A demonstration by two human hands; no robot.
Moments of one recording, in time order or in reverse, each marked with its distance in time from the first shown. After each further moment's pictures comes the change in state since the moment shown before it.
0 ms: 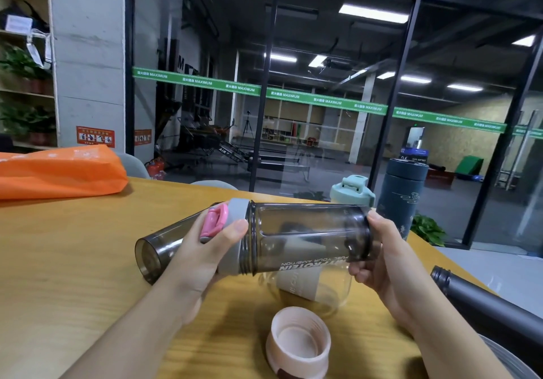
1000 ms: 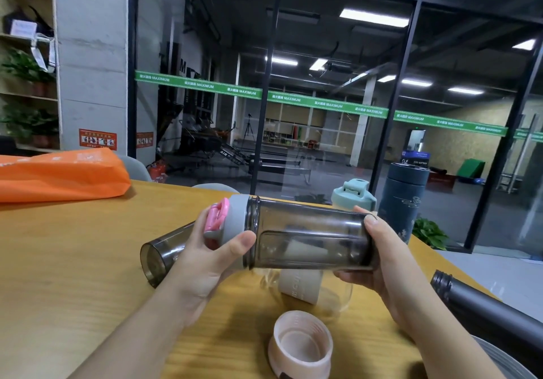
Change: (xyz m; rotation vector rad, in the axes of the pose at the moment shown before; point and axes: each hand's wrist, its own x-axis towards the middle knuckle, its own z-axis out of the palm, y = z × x) left_hand 0.001 0.001 -0.001 -0.077 -0.132 0.072; right_hand 0.004 0.004 -0.004 -0.096 -0.046 -0.118
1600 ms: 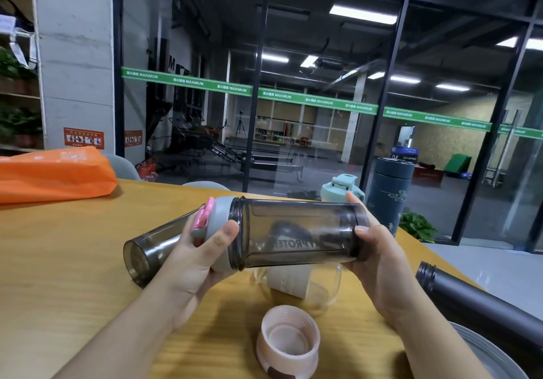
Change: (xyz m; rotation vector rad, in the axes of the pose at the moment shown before) left_hand 0.004 -0.007 0.002 -0.065 0.022 -0.062; right_hand -0.001 0.002 -0.003 0.173 -0.092 -0.114
